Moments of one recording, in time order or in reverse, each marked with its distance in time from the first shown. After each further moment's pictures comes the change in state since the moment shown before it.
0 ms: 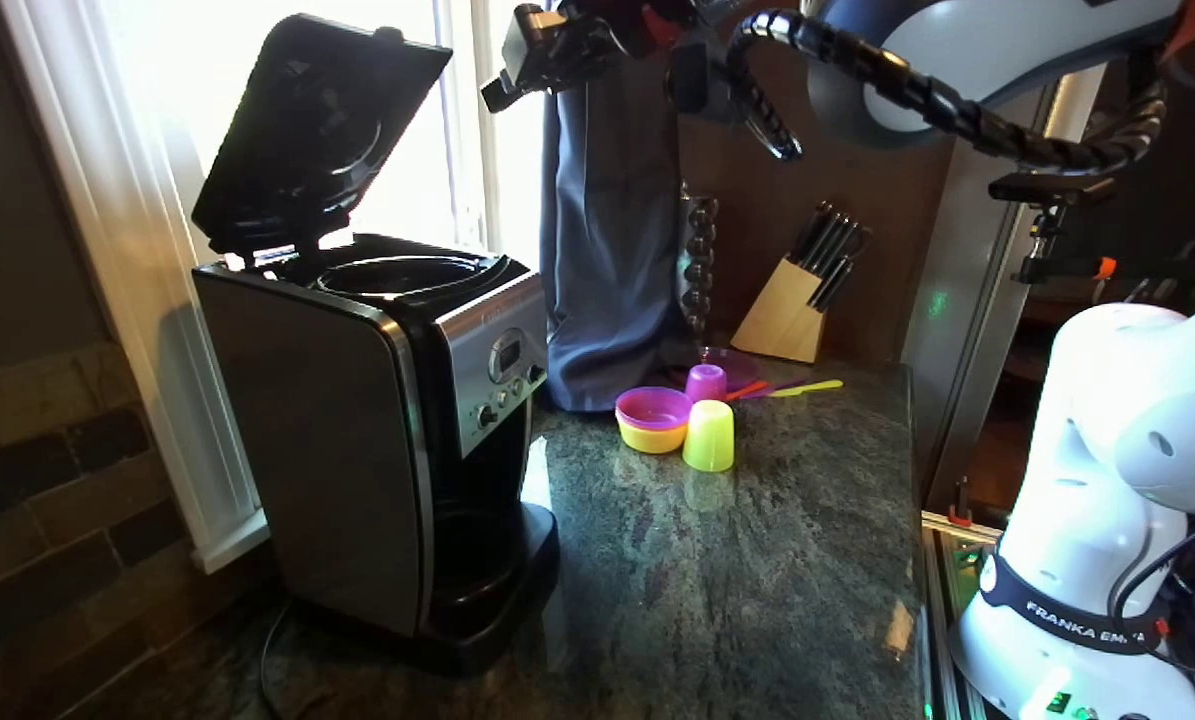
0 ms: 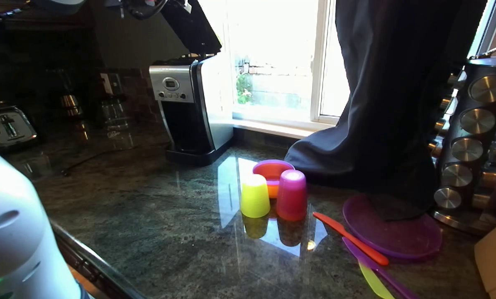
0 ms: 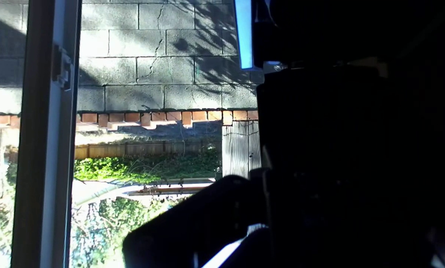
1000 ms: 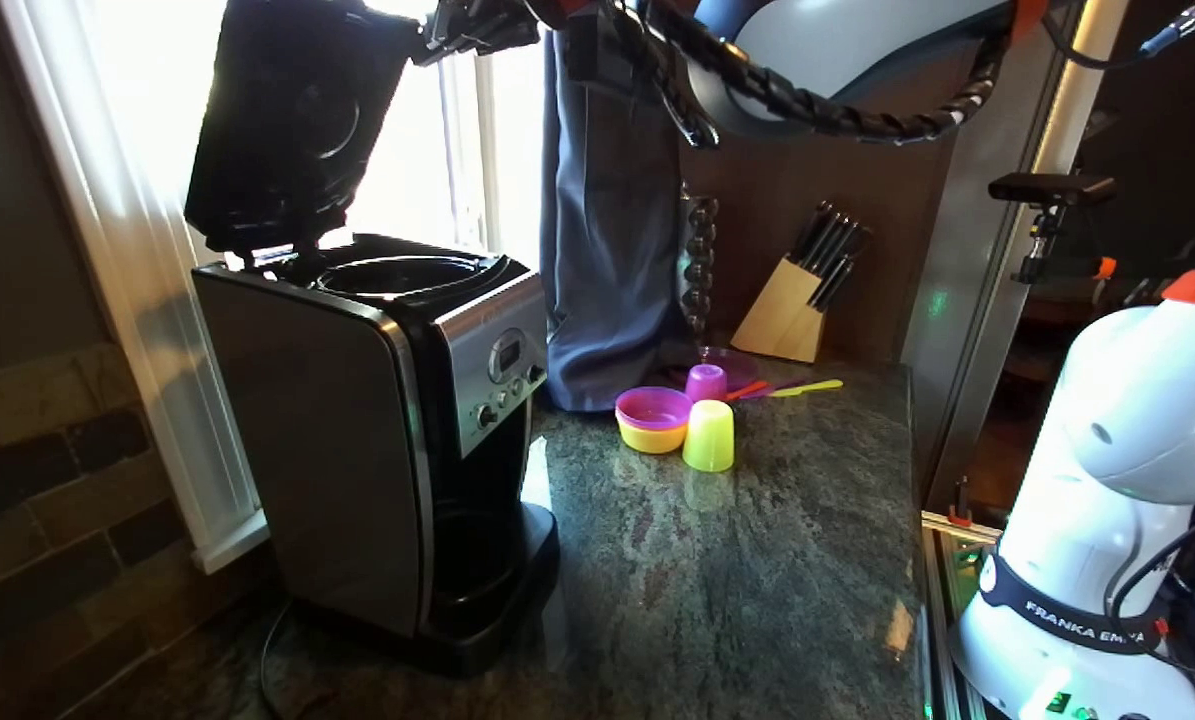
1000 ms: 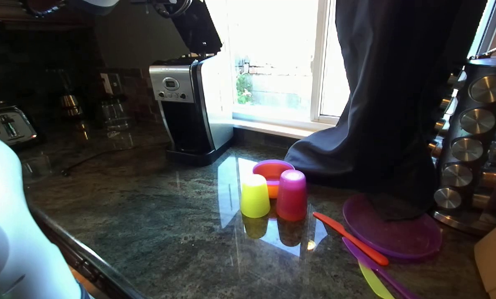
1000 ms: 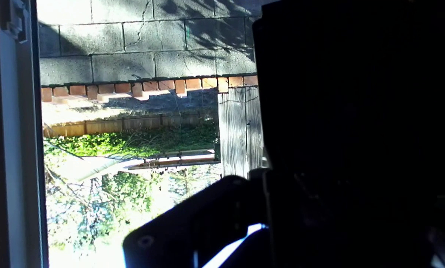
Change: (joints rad) arm -0.215 0.167 0.154 0.158 0.034 0.160 0.006
